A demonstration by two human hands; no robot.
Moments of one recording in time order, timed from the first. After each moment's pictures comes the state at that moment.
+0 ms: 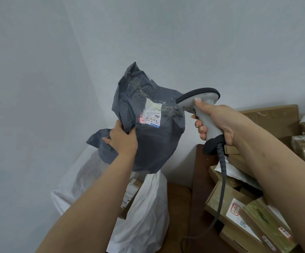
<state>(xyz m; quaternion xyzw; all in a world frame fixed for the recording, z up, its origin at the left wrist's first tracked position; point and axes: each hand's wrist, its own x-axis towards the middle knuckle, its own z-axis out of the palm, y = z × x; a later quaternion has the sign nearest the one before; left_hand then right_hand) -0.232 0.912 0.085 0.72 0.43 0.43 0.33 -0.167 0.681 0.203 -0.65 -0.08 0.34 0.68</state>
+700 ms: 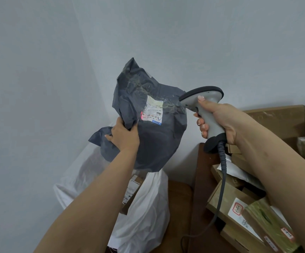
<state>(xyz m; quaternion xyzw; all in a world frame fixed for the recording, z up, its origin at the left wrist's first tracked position) -0.235 0.919 0.082 0.71 0.44 0.42 0.35 -0.170 0.690 0.201 -0.65 -0.07 0.34 0.68</state>
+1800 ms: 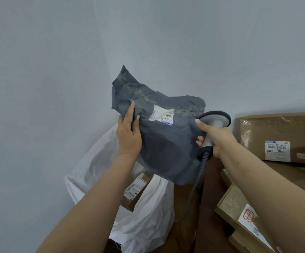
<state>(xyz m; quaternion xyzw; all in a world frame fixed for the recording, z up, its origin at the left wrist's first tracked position) -0.275 0.927 0.083 0.74 0.21 0.54 0.34 -0.155 0.738 0.126 -0.65 0.07 0.24 0.72</state>
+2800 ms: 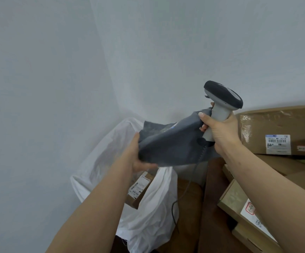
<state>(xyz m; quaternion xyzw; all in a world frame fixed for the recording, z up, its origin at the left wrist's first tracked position) -0.297 0.916 0.072 0.34 0.42 0.06 0.84 -0.169 0.726 0.123 -0.62 -0.10 0.06 0.77</state>
